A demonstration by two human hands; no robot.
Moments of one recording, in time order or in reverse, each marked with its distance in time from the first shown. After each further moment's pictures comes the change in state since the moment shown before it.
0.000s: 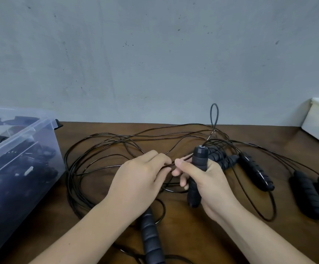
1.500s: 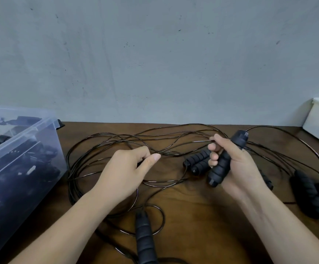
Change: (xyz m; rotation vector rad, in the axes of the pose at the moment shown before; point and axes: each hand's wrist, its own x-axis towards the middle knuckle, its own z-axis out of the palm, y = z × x) left_hand 0.006 -0.037 -0.008 -0.217 -0.089 -0.313; right_hand 0.026 -0.030 -0.045 0.413 0.142 0.069
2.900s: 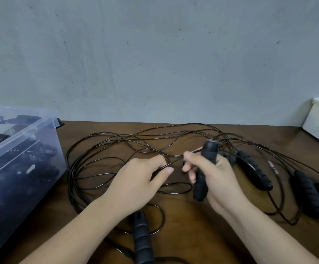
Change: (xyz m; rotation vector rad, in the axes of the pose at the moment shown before) left_hand -0.014 0.018 0.015 0.076 -0.116 0.148; right_hand -0.025 0.031 0.025 -0.377 -0.065 -0.080
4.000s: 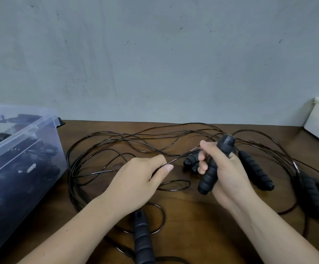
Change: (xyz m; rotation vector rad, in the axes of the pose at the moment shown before) left_hand 0.000 0.003 -0.004 0.020 -0.031 0.009; right_hand 0.008 -0.008 -0.011 0.222 0.061 0.021
